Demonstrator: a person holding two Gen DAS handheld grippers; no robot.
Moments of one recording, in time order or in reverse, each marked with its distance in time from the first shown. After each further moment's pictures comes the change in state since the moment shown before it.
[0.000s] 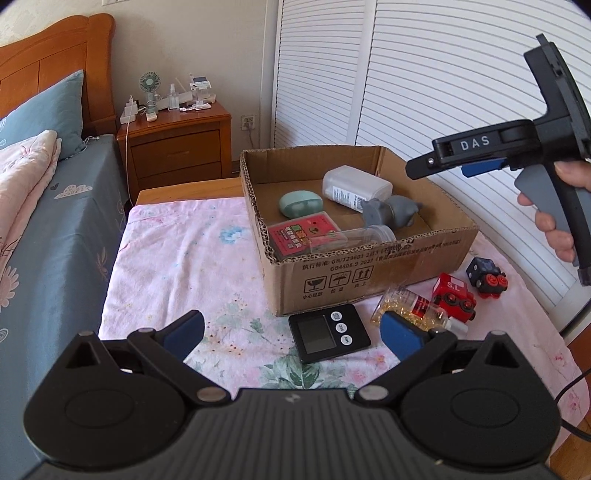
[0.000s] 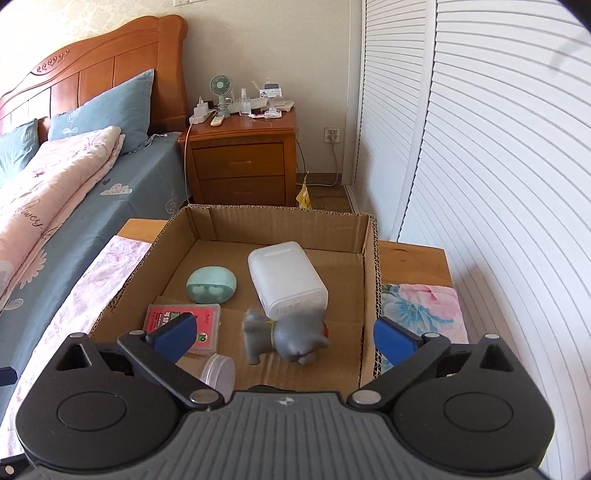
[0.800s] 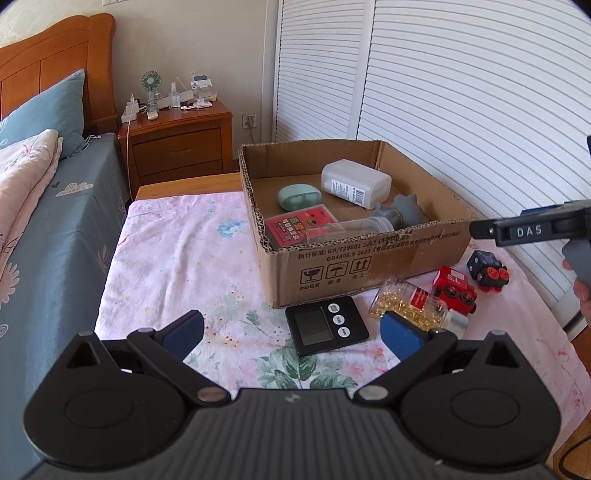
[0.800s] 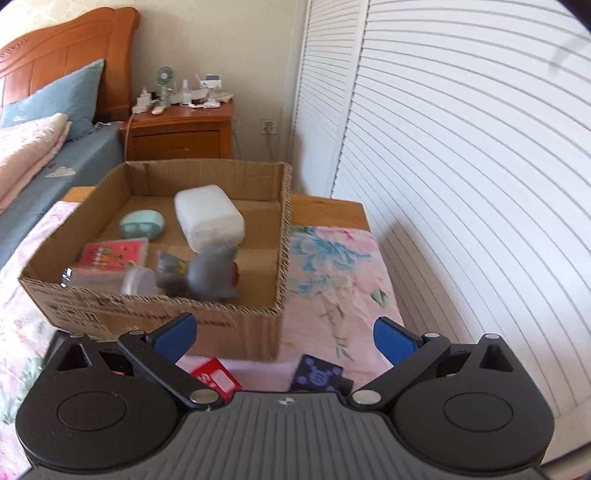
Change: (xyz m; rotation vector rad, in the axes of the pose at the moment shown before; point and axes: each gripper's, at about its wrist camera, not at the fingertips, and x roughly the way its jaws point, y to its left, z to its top) left arm 0.003 -0.007 -0.009 0.008 0.001 0.012; right arm -0.024 -0.022 -0.081 0.032 -0.003 -0.234
